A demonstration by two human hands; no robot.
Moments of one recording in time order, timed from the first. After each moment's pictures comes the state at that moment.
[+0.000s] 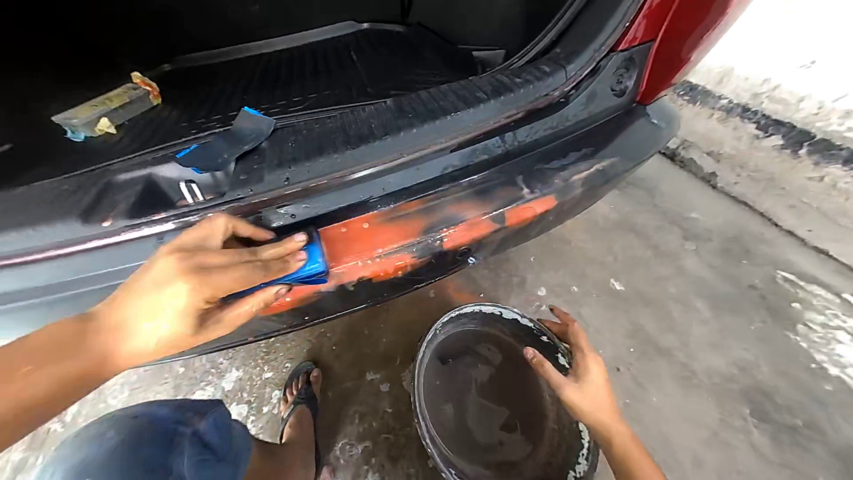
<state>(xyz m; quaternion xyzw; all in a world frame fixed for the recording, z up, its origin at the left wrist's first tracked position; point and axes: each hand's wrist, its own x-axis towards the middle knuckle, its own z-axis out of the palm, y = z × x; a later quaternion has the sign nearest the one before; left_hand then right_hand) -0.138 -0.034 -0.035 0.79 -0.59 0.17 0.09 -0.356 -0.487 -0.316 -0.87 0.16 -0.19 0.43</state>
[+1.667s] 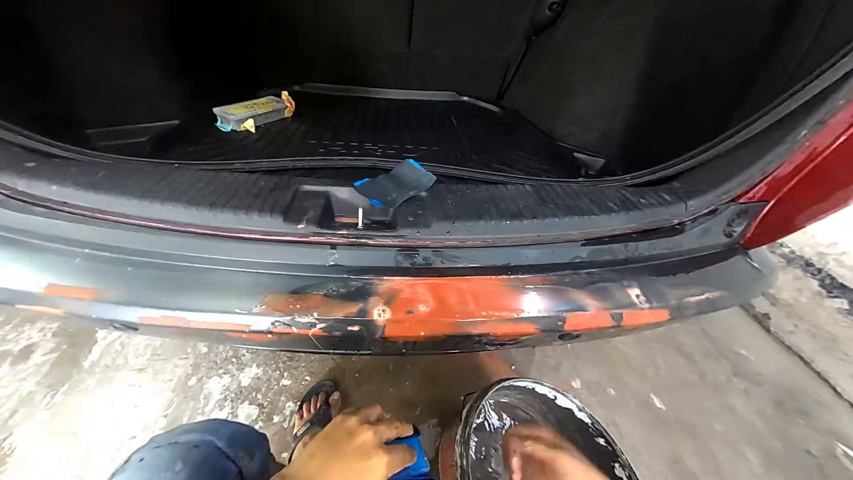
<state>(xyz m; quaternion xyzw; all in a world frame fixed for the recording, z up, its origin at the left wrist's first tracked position) -0.260 -0.013 -0.169 0.84 -0.50 -0.11 0.17 -0.314 -0.387 -0.249 -0.64 0.10 0.31 0.69</state>
